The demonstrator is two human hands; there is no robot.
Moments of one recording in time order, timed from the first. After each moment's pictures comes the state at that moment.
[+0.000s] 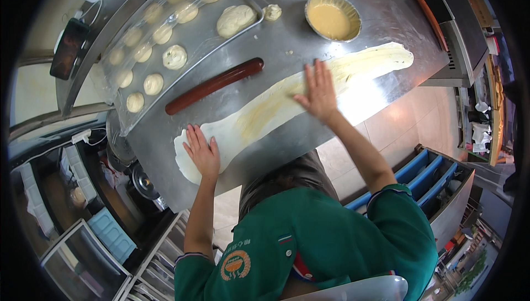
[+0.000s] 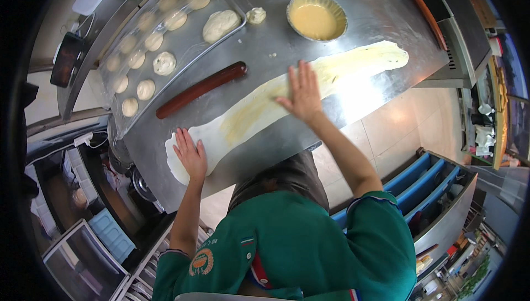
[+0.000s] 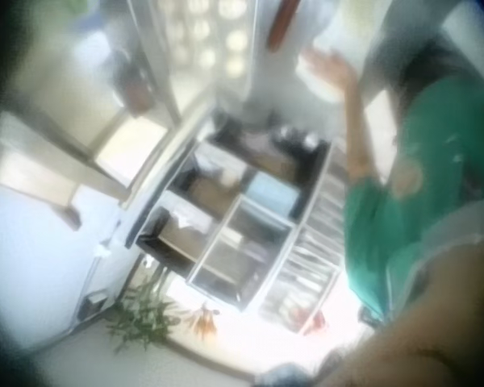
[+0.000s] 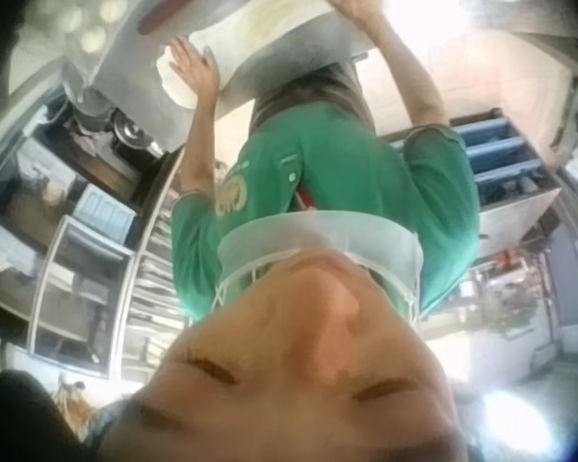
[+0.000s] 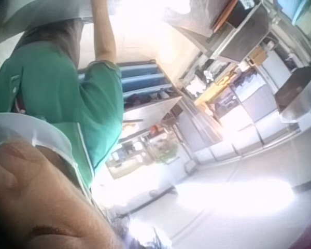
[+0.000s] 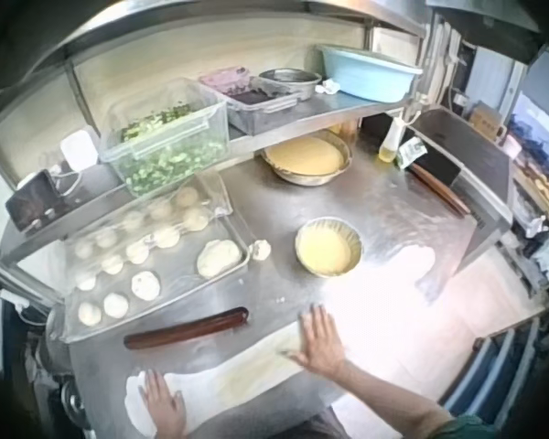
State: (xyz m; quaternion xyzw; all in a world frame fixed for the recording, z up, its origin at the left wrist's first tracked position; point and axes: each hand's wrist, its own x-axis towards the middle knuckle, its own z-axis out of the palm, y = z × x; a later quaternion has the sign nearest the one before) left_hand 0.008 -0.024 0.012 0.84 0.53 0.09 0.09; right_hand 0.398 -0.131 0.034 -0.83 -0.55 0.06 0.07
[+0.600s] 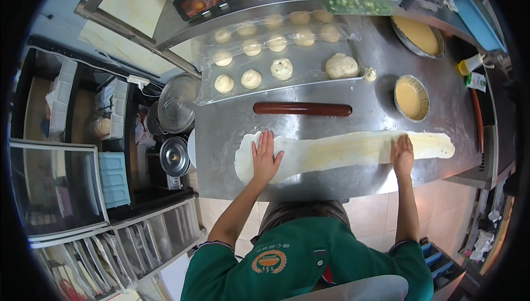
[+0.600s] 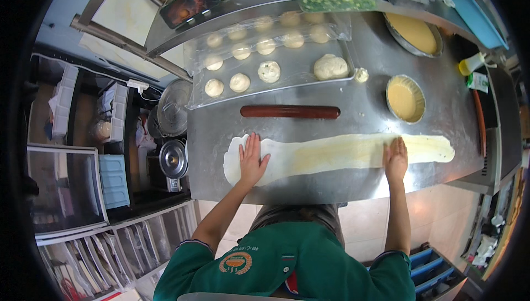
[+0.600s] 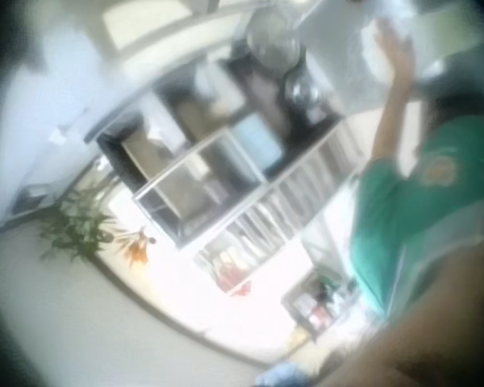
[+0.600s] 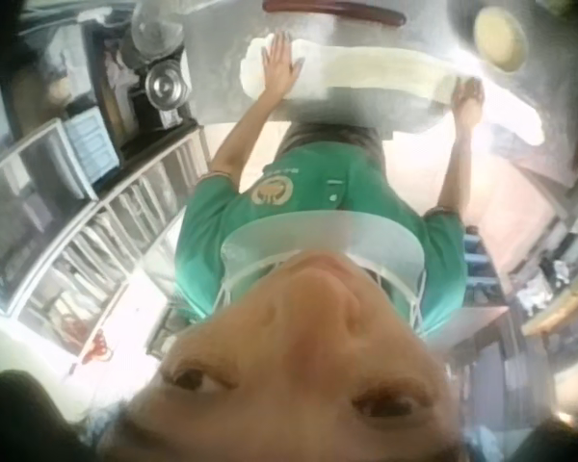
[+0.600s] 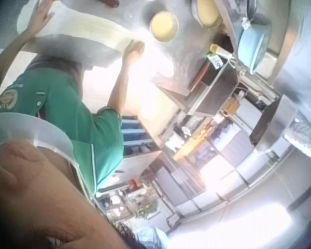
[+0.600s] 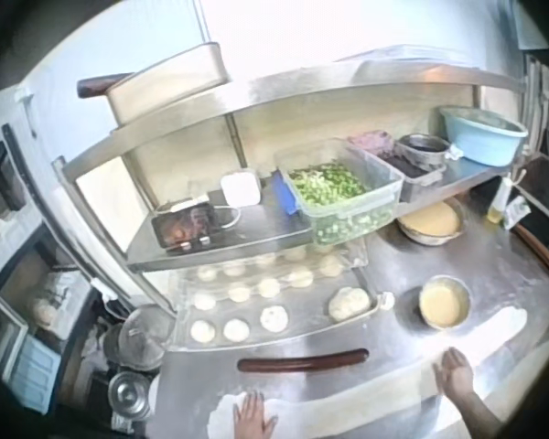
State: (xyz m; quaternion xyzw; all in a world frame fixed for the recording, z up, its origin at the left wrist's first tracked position) left_hand -0.005 -0.018 0.026 0.81 0.54 0.14 0.19; right_hand 0.461 -0.161 0.052 -0.84 -0.53 -0.01 0.14
